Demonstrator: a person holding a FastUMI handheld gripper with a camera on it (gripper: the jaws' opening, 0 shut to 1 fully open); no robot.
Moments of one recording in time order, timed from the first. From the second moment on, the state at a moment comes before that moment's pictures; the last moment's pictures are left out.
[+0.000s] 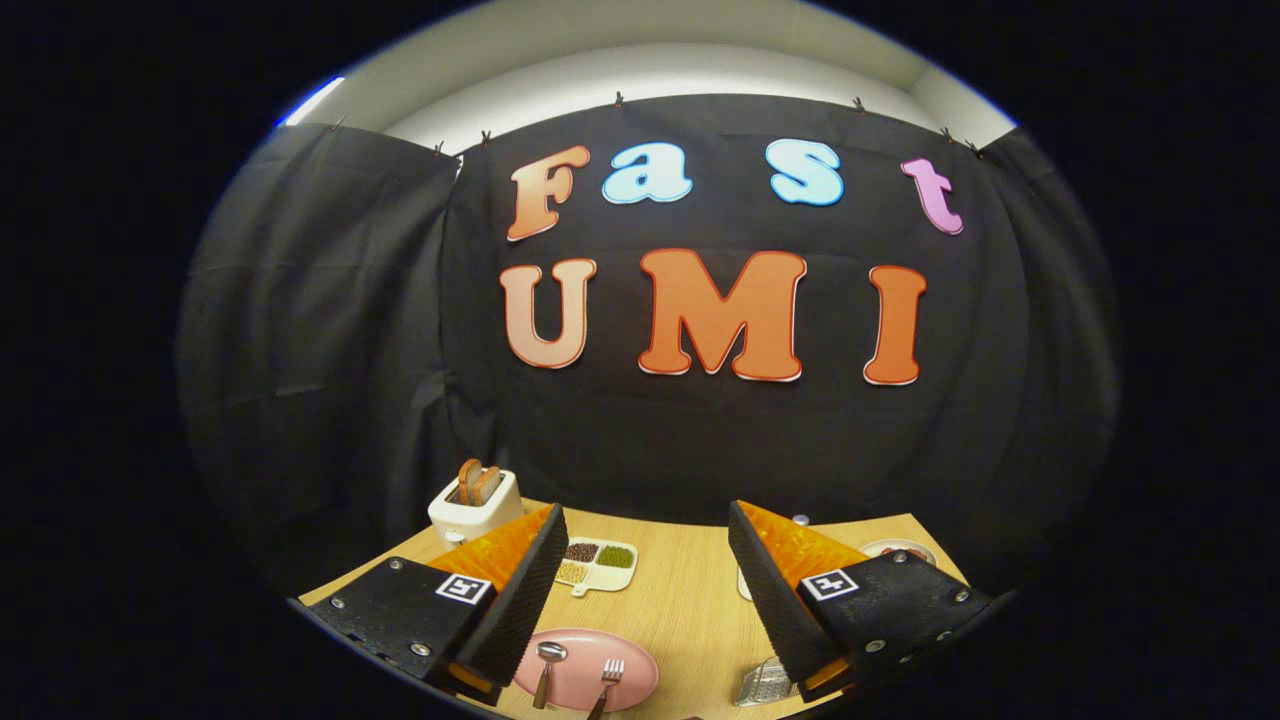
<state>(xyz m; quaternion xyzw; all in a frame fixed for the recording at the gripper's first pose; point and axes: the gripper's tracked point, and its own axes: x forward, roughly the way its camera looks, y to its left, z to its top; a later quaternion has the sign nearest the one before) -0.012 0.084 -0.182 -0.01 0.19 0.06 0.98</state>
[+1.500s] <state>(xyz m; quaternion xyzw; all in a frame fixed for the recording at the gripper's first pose) -0.154 0.116 -0.490 -0.06 0.65 0.06 0.76</state>
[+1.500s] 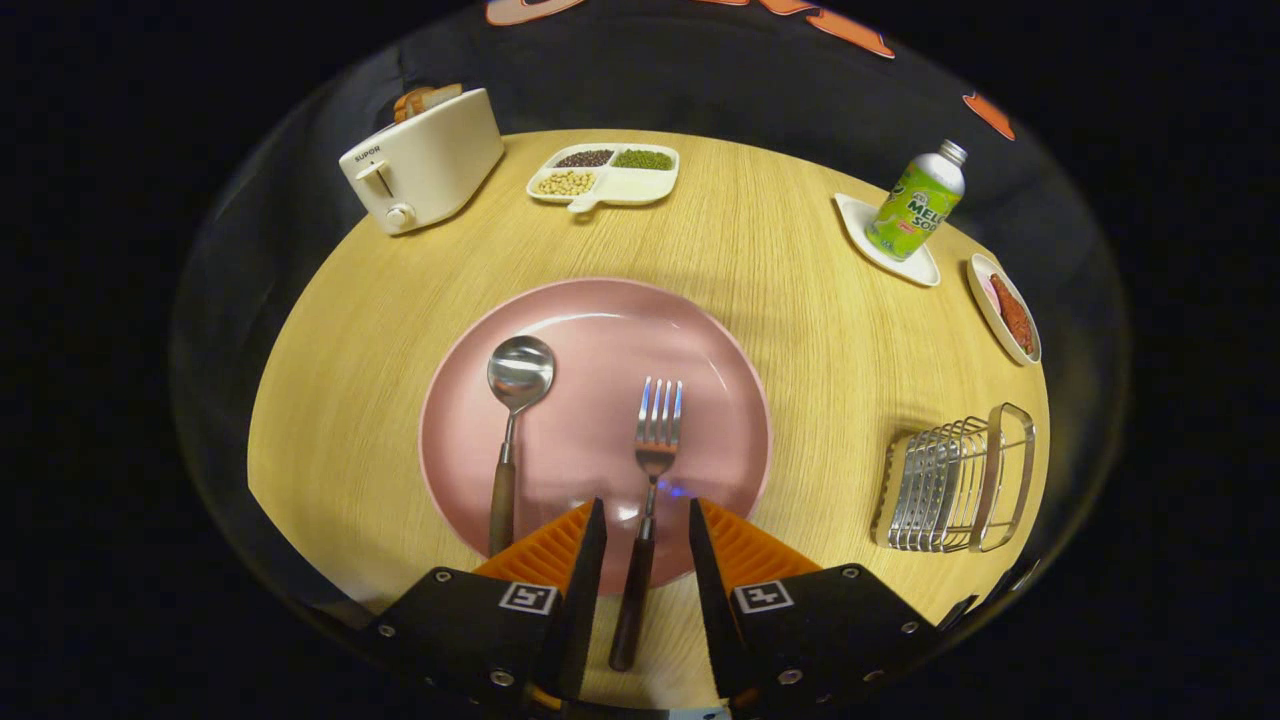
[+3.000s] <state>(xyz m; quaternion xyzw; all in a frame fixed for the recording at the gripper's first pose) -0.130 0.022 -0.388 0.00 0.57 -0.01 0.82</state>
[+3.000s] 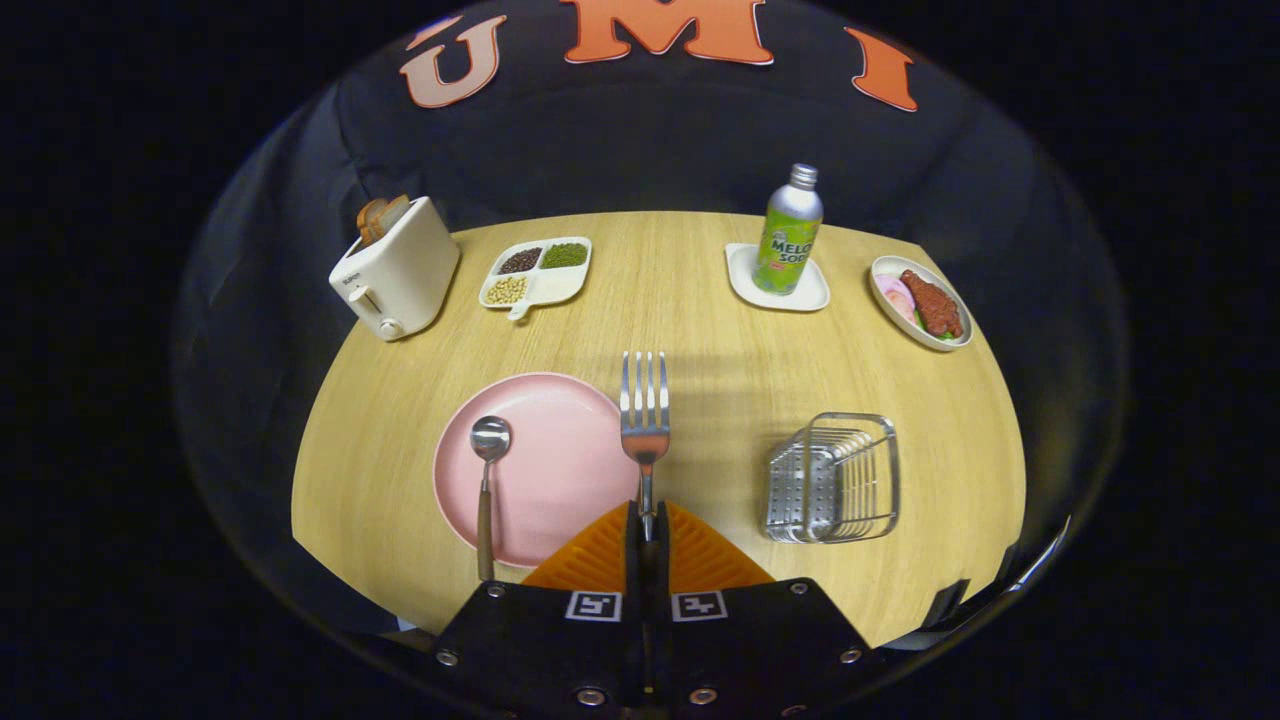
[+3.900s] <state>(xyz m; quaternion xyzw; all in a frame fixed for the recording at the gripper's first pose) -0.167 -0.103 -0.381 -0.09 0.70 0.00 0.71</state>
